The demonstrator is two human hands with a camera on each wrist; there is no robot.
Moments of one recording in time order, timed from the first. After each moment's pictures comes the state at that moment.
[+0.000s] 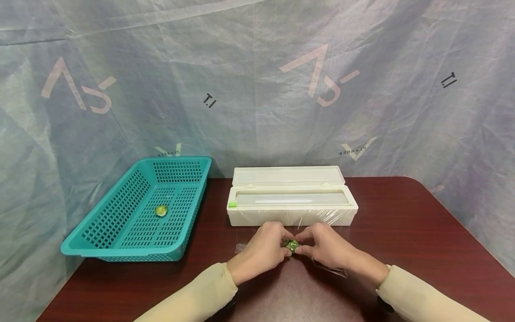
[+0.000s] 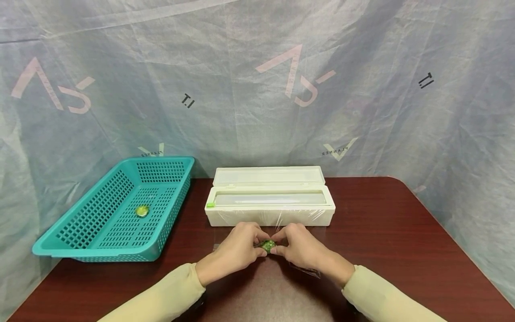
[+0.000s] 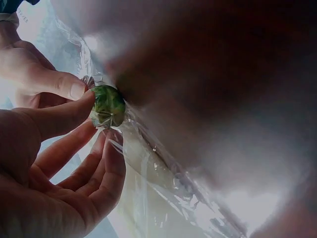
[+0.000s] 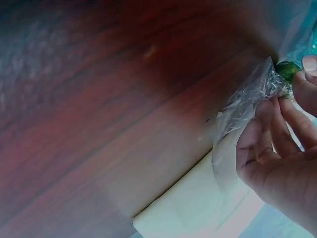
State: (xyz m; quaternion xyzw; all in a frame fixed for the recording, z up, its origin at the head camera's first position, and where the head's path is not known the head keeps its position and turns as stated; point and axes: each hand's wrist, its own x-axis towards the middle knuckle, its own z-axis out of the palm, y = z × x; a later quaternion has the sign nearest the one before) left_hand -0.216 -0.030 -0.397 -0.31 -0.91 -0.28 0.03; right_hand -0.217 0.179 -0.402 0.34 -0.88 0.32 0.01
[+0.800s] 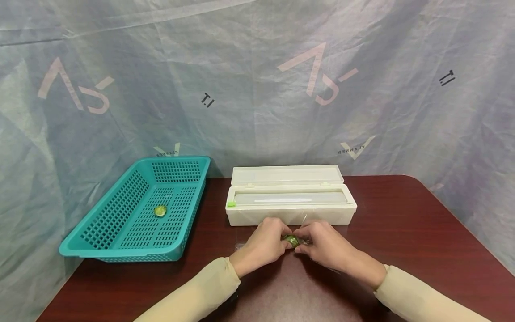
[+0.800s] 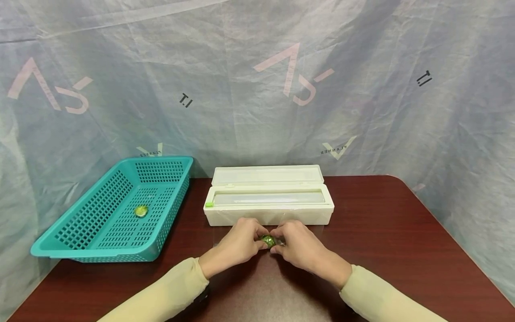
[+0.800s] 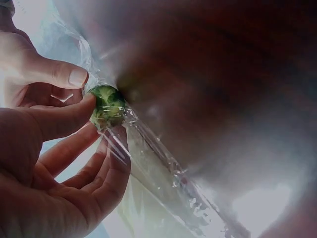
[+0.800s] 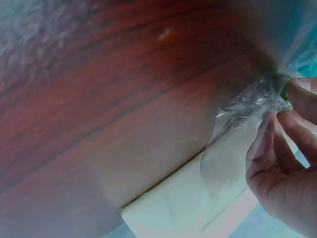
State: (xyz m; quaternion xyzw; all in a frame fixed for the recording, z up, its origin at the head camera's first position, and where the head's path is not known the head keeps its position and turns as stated) left_hand -0.228 -0.026 -0.399 -0.30 -0.91 -0.28 0.03; right_hand -0.212 0.173 -0.400 0.34 -0.90 0.27 0.08
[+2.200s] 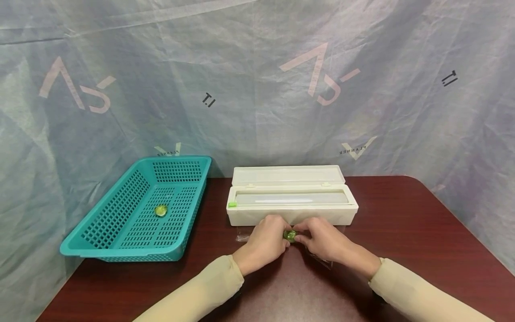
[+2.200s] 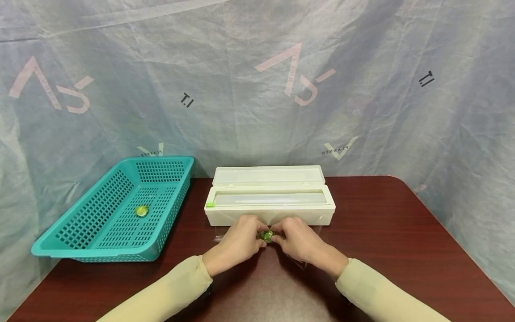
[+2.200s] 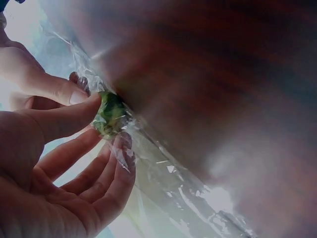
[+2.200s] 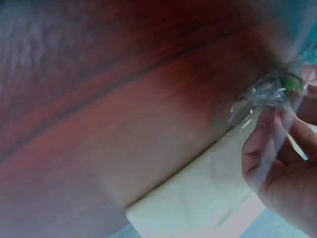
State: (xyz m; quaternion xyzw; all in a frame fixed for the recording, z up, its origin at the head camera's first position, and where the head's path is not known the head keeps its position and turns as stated) left_hand -0.232 -0.023 -0.399 -0.28 -0.93 -0.21 0.08; right_hand -0.231 0.172 -0.403 0.34 -0.90 0.27 0.07
